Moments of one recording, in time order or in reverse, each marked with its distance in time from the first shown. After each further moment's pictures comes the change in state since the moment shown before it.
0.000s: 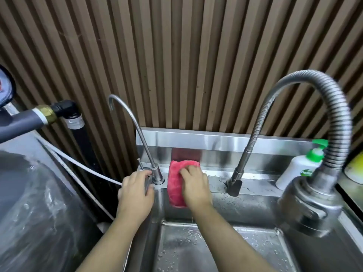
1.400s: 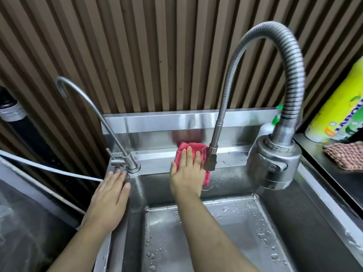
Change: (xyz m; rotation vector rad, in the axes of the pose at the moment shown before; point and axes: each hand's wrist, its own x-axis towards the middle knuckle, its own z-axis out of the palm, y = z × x) left_hand -0.015 -0.038 0.015 0.073 -0.227 0.155; right_hand -0.023 0.023 0.014 -0.065 0.038 0.433
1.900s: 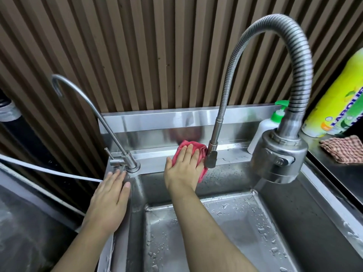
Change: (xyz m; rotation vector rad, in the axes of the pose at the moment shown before) left_hand -0.002 -0.004 0.000 -0.034 0.003 -0.004; right_hand 0.006 -0.022 0.001 -0.070 -0.055 0.123
